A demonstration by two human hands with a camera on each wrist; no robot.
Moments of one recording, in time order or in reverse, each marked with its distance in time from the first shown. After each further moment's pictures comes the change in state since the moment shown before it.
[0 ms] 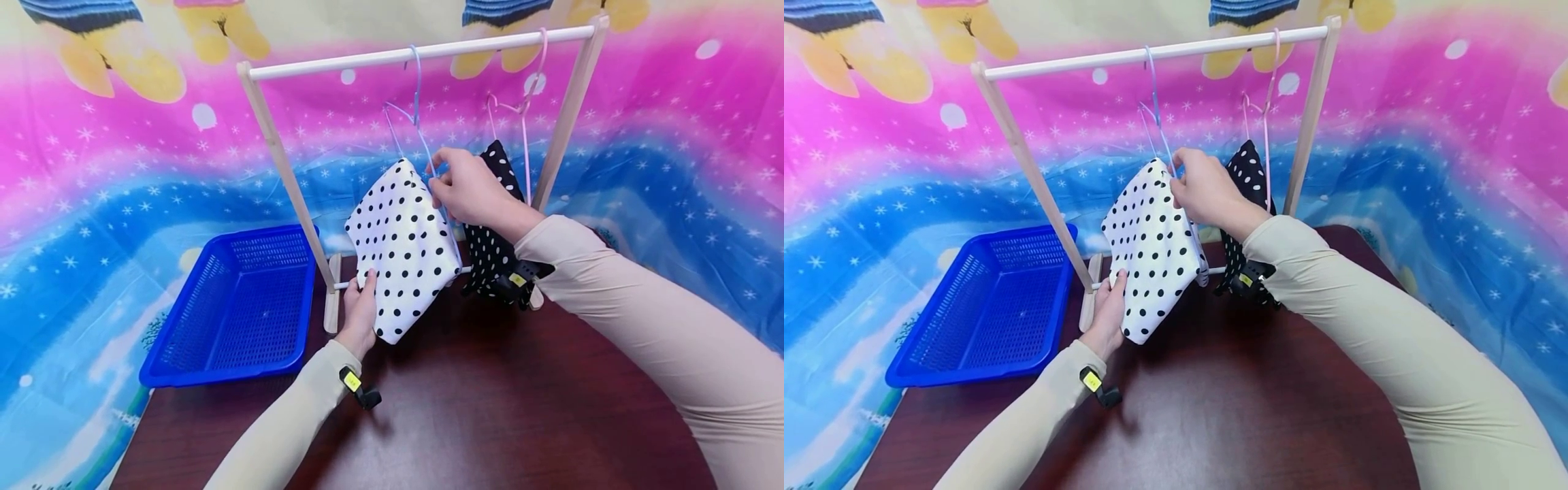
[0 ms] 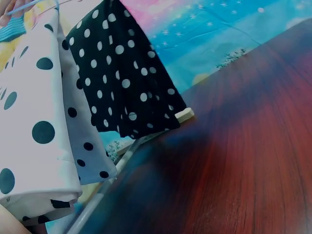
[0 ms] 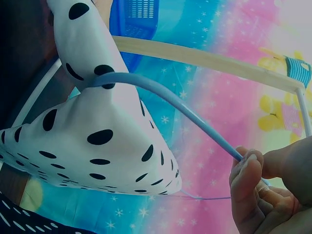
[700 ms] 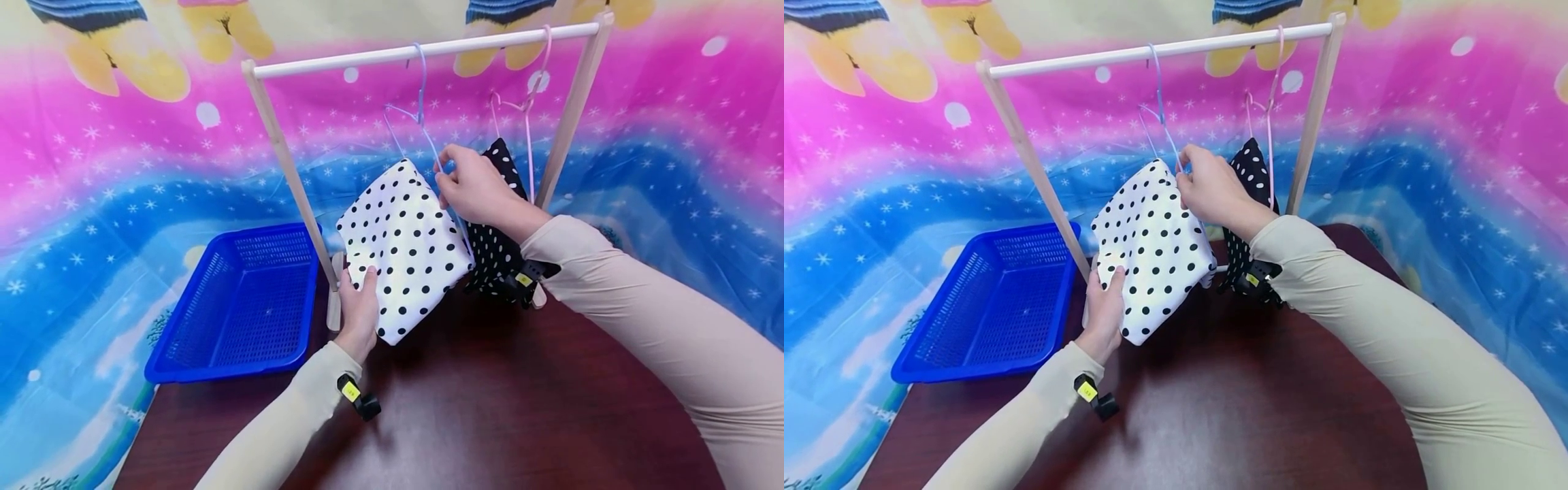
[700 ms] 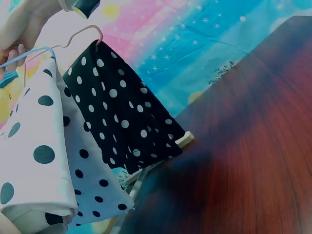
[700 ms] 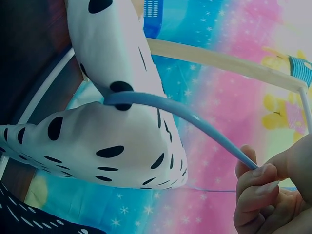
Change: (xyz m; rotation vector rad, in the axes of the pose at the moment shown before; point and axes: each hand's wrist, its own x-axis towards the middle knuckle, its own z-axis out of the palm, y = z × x) left_hand -0.027 0.025 0.000 0.062 0.085 0.090; right_hand -0.002 0.003 -0.002 -0.049 0.024 0.026
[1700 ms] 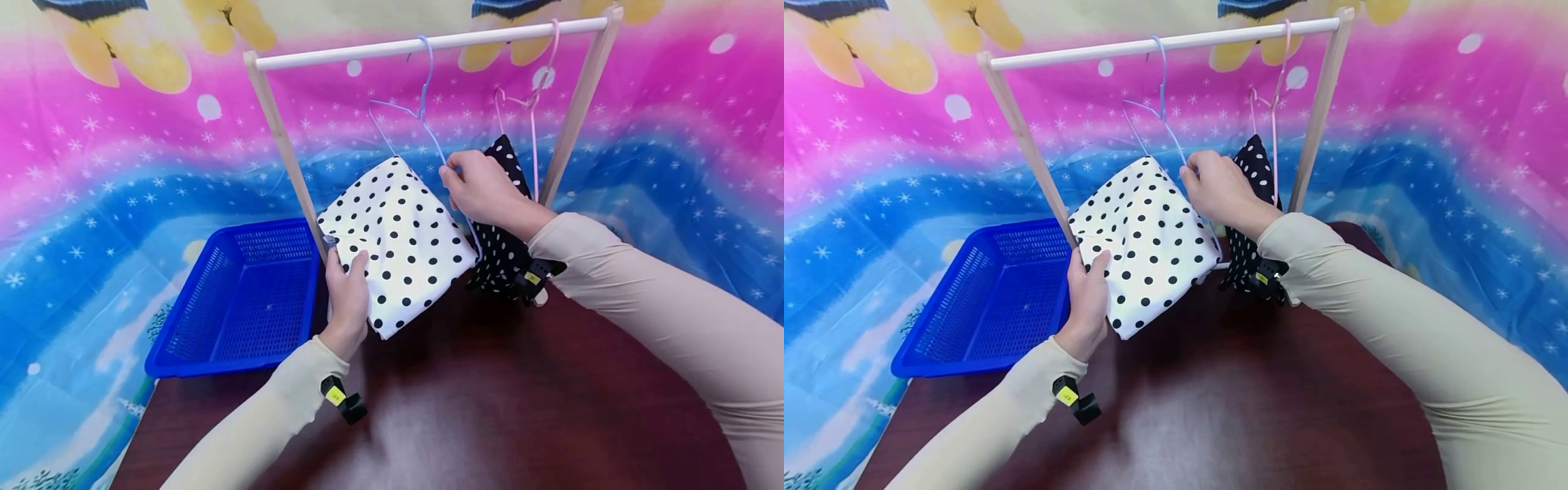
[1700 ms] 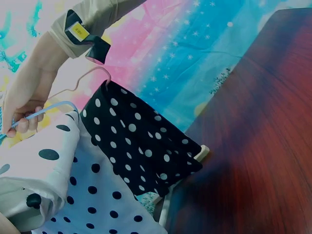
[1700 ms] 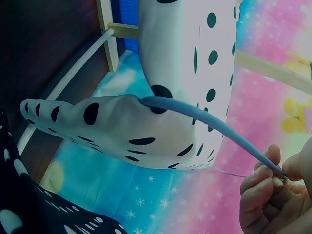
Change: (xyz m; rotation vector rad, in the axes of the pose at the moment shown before) left_hand -0.020 0.049 -0.013 -0.111 -0.070 0.211; right_hand 0.004 0.011 0.007 -0.086 0.054 -0.052
